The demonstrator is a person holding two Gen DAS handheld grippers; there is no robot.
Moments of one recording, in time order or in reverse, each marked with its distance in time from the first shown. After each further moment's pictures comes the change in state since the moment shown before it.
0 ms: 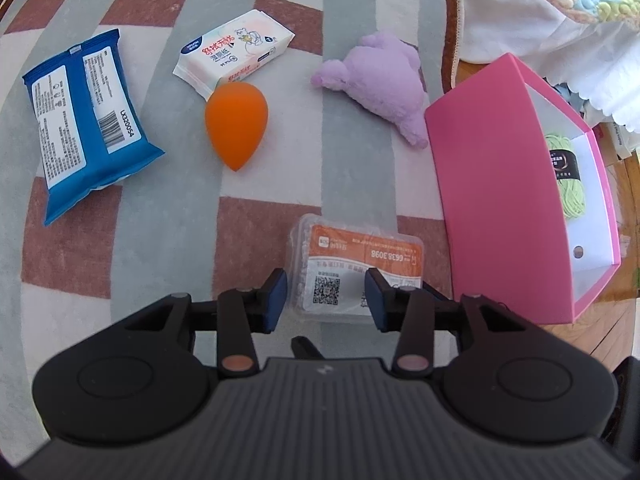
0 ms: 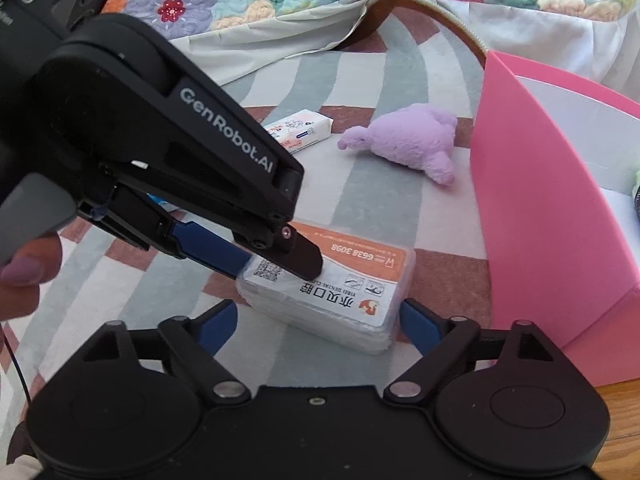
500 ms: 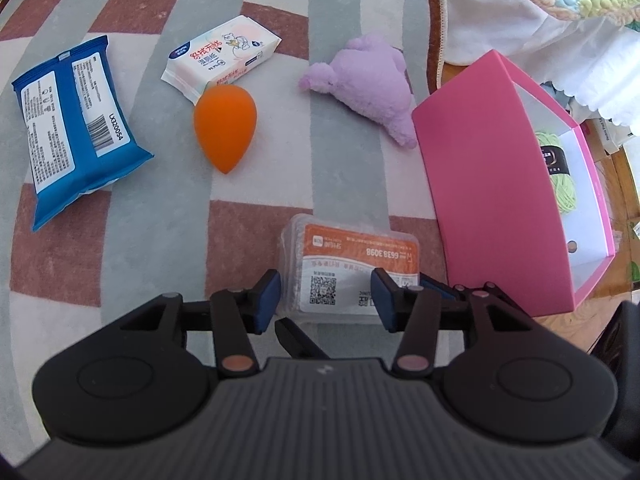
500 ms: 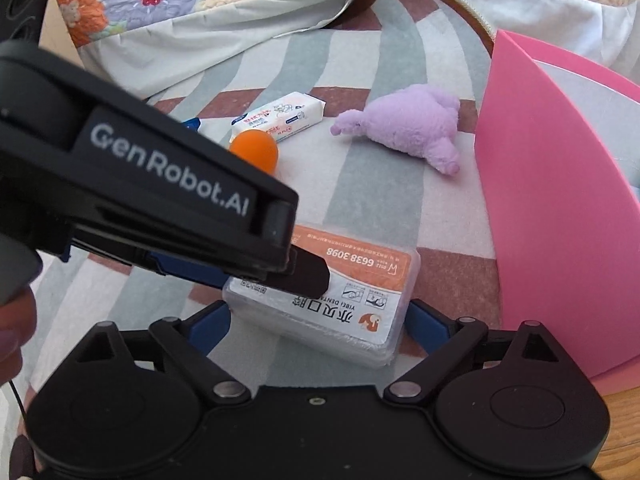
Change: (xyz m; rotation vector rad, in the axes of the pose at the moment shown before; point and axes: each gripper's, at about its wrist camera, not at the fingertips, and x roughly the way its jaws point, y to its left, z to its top) left arm 0.003 -0.001 -0.007 0.039 -0.042 -0.030; right arm 0.018 -0.001 0.011 0.025 0.073 -0.016
